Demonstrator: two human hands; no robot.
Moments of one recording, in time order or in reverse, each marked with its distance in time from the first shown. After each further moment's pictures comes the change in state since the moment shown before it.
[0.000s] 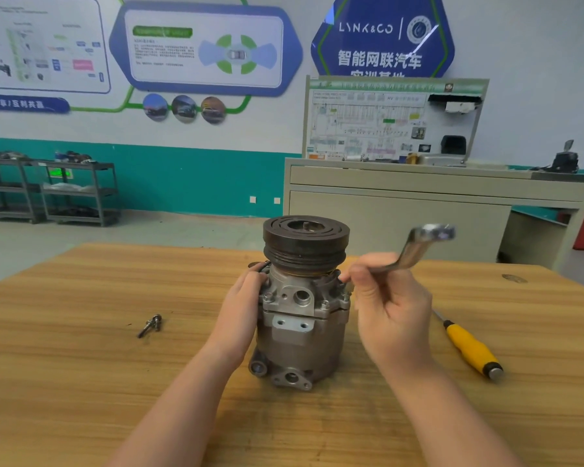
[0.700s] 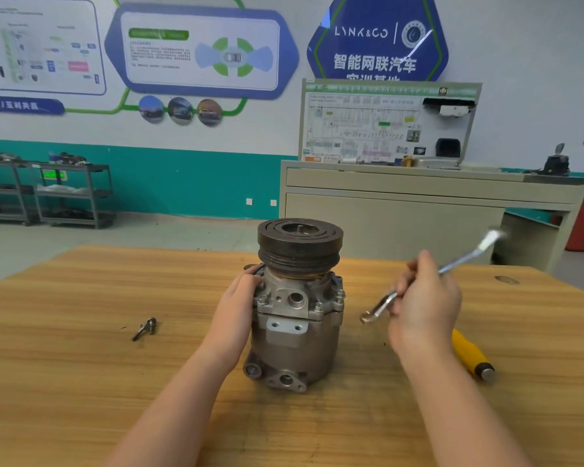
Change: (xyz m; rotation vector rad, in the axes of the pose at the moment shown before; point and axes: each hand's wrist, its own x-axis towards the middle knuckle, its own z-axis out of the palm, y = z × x) left_hand 0.002 -0.002 0.001 -0.049 0.032 -0.023; right_hand 0.017 0.018 -0.022 0.344 0.562 1.028
